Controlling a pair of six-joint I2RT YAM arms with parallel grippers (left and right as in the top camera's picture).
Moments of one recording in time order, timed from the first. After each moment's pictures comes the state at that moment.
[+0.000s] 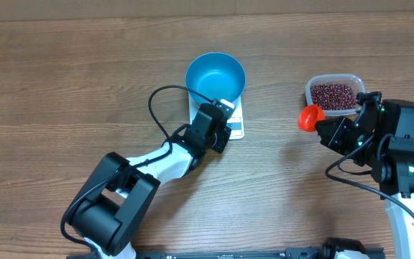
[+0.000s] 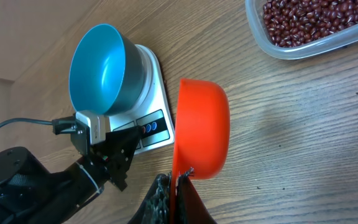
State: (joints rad) left arm -0.60 1.84 0.86 0.16 -0.02 -0.07; right arm -0.12 1.03 1.00 -0.86 -0.45 0.41
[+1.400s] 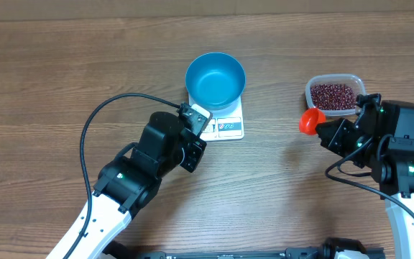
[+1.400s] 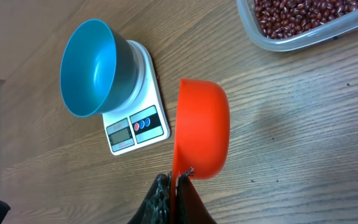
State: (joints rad) left arm -0.56 1.10 0.90 -0.49 0.06 0.01; right arm -0.12 1.03 1.00 -0.89 -0.43 0.41
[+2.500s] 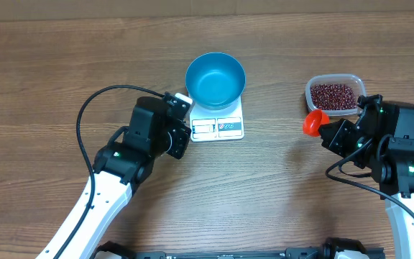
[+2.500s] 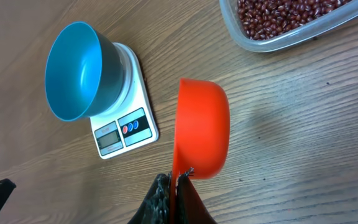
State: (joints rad) left arm -0.39 1.23 0.90 -0.49 0.12 0.04; right arm -0.12 1.03 1.00 -0.90 -0.38 0.41
